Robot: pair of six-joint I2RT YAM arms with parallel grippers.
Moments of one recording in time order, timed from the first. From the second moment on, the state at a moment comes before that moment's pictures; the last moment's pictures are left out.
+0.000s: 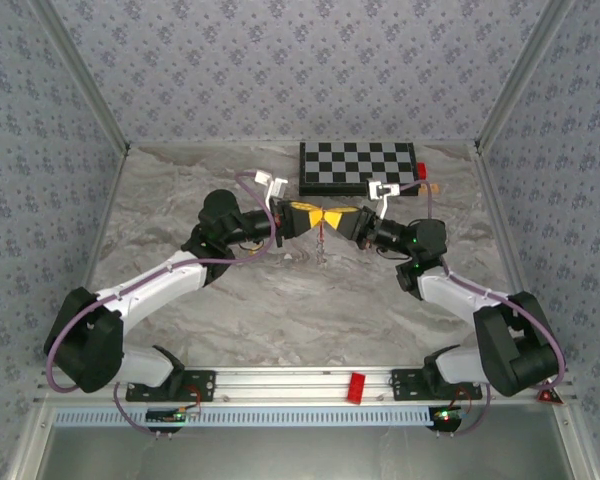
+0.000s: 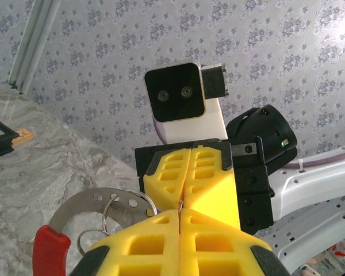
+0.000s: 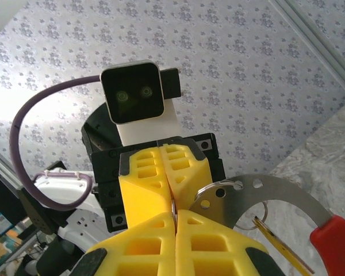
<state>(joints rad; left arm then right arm) -0.66 1.36 0.87 0.59 0.72 -0.65 0.38 1.31 0.57 1.18 -0.91 1.09</state>
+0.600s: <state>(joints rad) -0.66 1.36 0.87 0.56 0.73 -0.64 0.38 1.17 0.58 0.80 -0.91 0.84</state>
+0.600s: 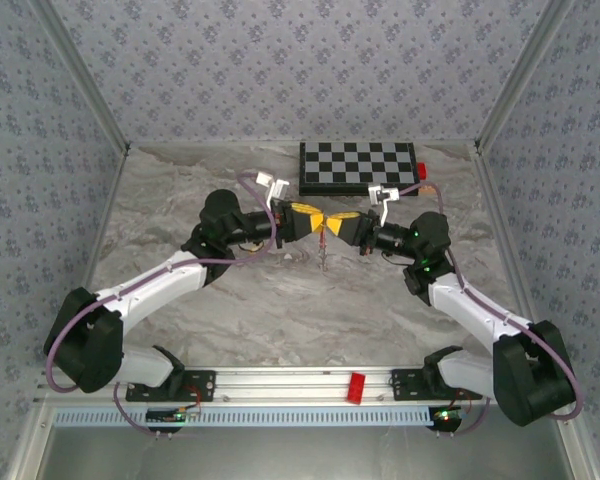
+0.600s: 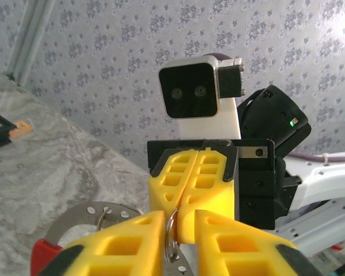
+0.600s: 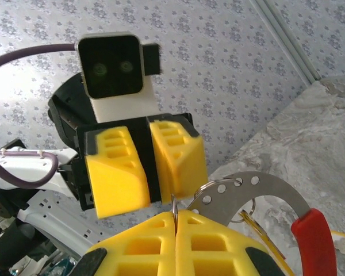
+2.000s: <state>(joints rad) -0.49 1.37 0.77 -0.09 0.17 -0.38 0.37 0.85 0.57 0.16 -0.76 0.42</state>
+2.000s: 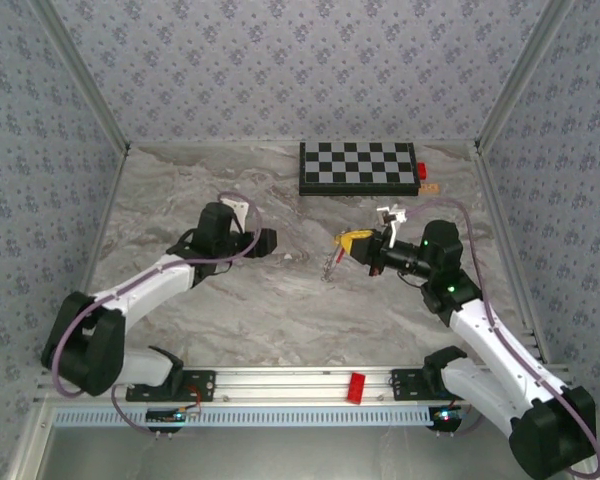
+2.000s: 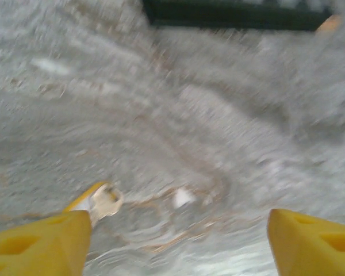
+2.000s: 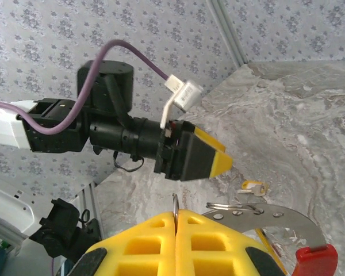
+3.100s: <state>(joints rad) -0.55 1.94 1.36 -0.69 -0.01 -0.23 0.37 0.79 0.52 0.11 -0.68 0.40</state>
